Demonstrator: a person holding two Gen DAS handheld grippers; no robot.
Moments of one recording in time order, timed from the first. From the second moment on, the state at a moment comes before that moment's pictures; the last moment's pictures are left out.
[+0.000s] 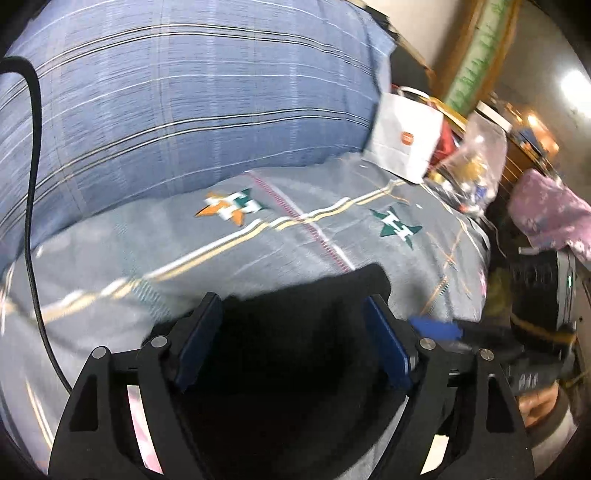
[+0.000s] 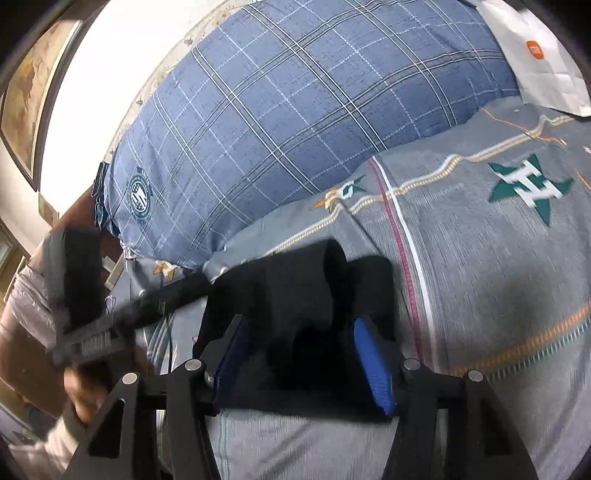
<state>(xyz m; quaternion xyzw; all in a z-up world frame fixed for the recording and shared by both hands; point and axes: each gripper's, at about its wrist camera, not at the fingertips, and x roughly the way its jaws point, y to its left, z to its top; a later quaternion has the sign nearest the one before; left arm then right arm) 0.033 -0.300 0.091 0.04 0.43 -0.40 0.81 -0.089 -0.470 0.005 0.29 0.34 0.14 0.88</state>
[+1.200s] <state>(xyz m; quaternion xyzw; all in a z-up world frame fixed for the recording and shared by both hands) 0.018 -0.400 0.061 0.16 0.41 -0.45 0.78 -0.128 -0.486 0.005 0.37 0.32 0.07 0.87</state>
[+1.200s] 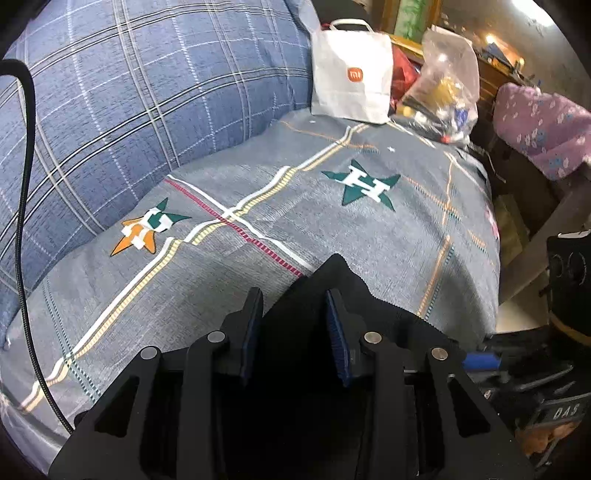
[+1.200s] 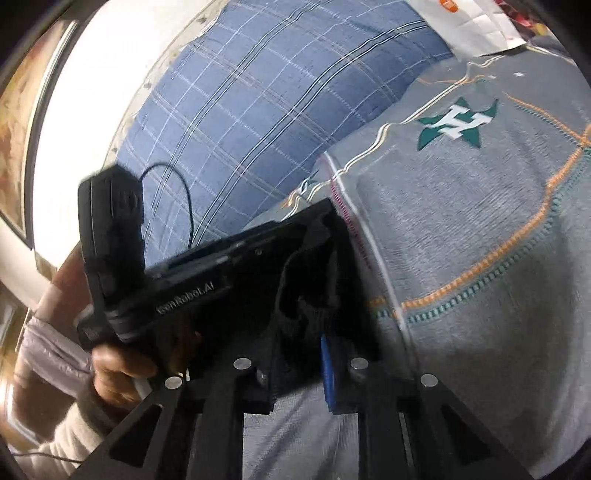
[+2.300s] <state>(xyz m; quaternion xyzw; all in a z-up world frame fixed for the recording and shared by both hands) 0.041 -0.343 0.042 0.11 0.42 -0.33 0.84 -0.099 -0.461 0.008 0.22 0.34 0.05 0.91</state>
